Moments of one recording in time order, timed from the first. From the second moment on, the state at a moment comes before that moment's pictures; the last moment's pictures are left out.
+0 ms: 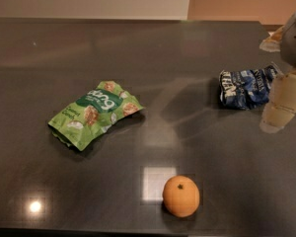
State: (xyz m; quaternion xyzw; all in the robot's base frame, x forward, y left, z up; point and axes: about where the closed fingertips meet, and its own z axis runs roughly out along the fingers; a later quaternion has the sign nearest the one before) arm 0.438 -0.217 0.976 -0.60 0.78 -0.03 0.16
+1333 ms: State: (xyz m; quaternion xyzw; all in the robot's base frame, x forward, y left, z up) arm 0.495 -0.248 0.956 -0.59 0.79 -0.01 0.18
